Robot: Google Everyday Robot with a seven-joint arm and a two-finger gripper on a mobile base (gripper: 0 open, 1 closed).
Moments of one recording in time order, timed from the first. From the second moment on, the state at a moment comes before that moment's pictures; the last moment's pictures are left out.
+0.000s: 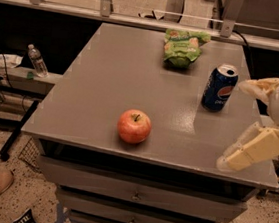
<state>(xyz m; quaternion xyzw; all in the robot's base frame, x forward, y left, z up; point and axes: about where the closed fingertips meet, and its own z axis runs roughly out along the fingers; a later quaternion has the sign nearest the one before) 0.410 -0.168 0.946 -0.55 0.76 0.10 0.33</state>
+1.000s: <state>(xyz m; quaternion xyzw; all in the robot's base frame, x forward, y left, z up) 0.402 -0.102 0.928 -0.45 0.75 0.17 0.45</state>
